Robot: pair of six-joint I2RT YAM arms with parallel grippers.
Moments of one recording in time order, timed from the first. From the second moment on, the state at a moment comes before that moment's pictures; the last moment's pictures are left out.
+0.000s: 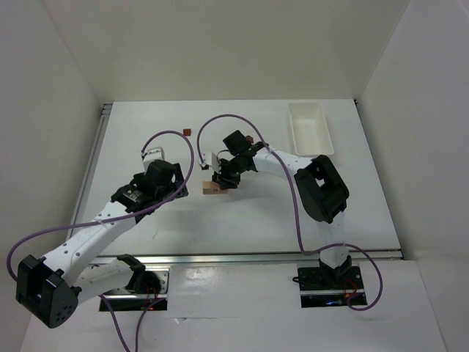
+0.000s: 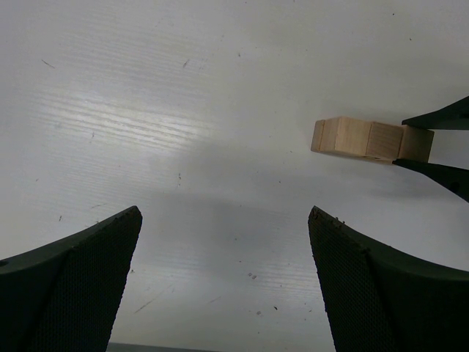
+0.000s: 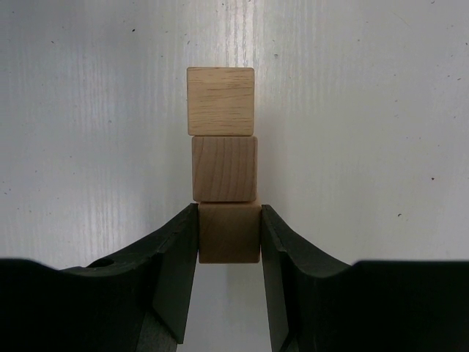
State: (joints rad) left arm -0.51 1.04 0.81 -0.61 -0.42 -0.66; right arm 0.67 2.03 1.47 -0.47 -0.51 -0.80
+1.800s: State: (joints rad) left arm -0.51 1.04 0.81 -0.59 -0.41 -0.66; right arm 0.65 1.96 1.46 -0.49 -0.49 -0.83
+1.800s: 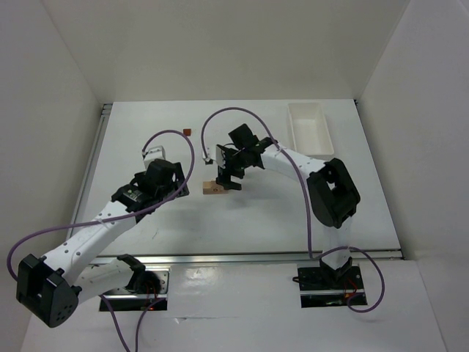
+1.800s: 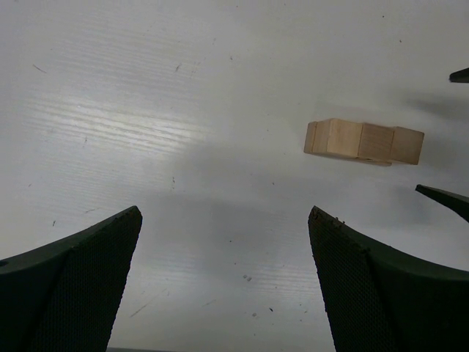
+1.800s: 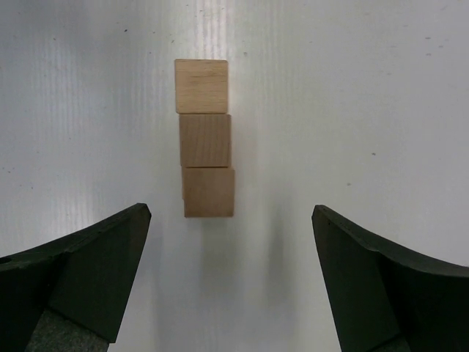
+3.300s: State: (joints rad) left arm -0.51 1.25 1.02 -0.55 -0.39 -0.58; right arm 0.20 1.99 1.32 -0.18 -0.48 -0.88
